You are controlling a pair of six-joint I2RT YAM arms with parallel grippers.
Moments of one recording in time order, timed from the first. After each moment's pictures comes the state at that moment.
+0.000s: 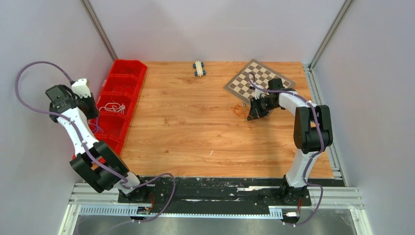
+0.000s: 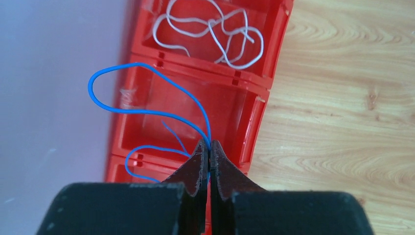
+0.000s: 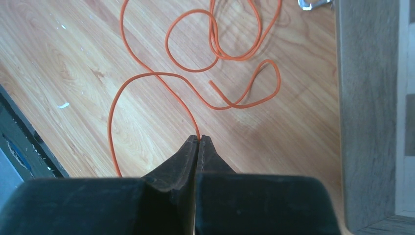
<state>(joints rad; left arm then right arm) 0.73 1.41 1.36 -0.80 0.42 0.41 0.09 1.90 1.26 -0.61 -0.68 -0.33</state>
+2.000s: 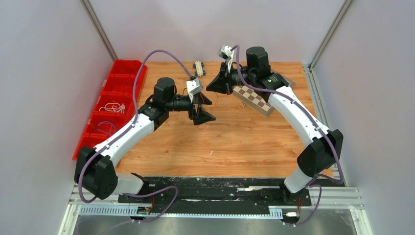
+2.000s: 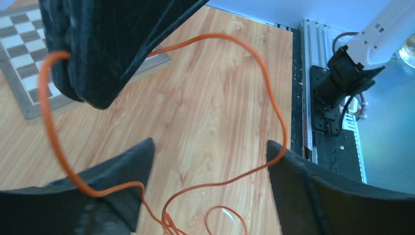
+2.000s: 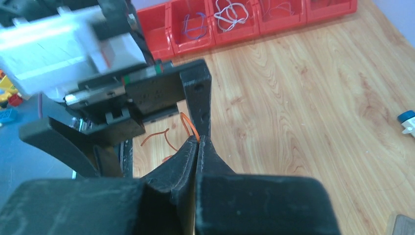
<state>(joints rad) -0.49 1.33 1.04 0.00 0.92 0.08 0.49 1.62 1.62 -0.35 -0.93 -0.08</state>
